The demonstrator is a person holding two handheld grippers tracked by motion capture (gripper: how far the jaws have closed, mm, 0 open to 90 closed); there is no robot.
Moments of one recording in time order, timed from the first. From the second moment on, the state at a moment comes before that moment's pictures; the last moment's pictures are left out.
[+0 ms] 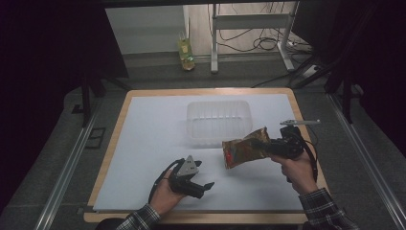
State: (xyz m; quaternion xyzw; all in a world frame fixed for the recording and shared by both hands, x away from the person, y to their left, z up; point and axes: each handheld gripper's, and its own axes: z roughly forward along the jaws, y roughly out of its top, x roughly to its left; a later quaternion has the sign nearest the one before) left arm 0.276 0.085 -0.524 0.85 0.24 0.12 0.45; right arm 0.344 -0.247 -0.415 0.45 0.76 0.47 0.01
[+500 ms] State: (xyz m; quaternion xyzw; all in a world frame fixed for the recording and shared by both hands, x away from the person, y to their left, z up) left arm 0.276 0.086 -0.527 0.85 0.24 0.13 0.45; right arm 0.362 -0.256 -0.398 0.46 0.74 0.48 0.01
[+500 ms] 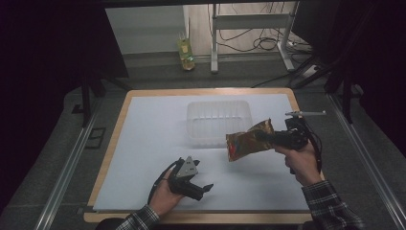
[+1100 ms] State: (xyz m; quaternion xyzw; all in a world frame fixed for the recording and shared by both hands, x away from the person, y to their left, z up) left arm 0.277 0.086 -0.528 0.85 0.25 0.14 0.43; right arm 0.394 -0.264 -0.375 0.49 0.73 0.47 0.05
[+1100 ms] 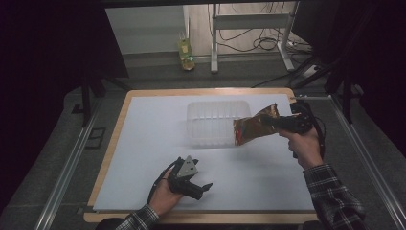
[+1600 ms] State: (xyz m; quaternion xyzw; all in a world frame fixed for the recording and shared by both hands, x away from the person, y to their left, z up) left arm 0.278 0.088 -0.527 0.85 0.25 0.15 0.44; right arm 0.421 -0.256 -0.364 0.50 0.73 0.46 0.07
